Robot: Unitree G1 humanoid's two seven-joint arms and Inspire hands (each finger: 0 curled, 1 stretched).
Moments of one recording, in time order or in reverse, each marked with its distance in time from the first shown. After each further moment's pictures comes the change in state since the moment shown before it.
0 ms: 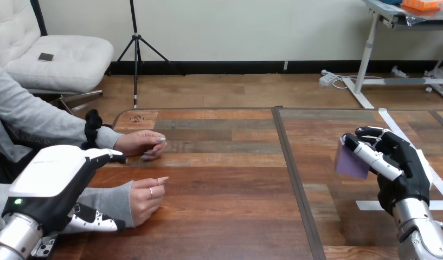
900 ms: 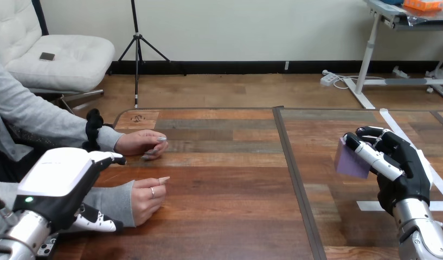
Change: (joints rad) left arm -0.085 0.029 -0.110 0.128 0.081 0.037 0.078; right arm 0.000 0.000 -0.005 0.000 0.010 0.005 0.018
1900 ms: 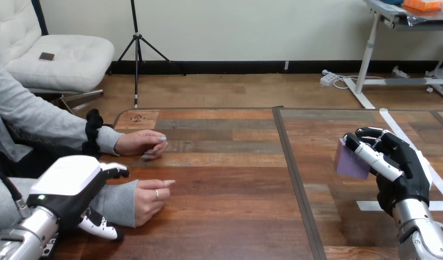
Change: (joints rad) left arm -0.141 0.024 -0.114 0.208 -0.020 -0.002 -0.052; right arm 0.000 0.000 -0.001 0.000 0.000 0.011 0.000
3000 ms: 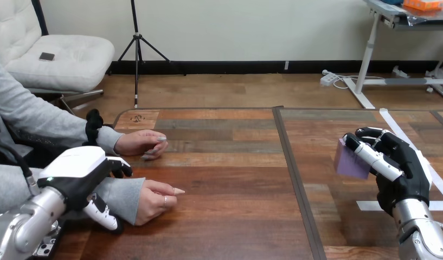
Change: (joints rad) left arm -0.179 -0.005 -0.092 0.153 -0.073 0.071 -0.108; right arm 0.000 0.000 -0.002 -0.001 0.000 0.001 0.003
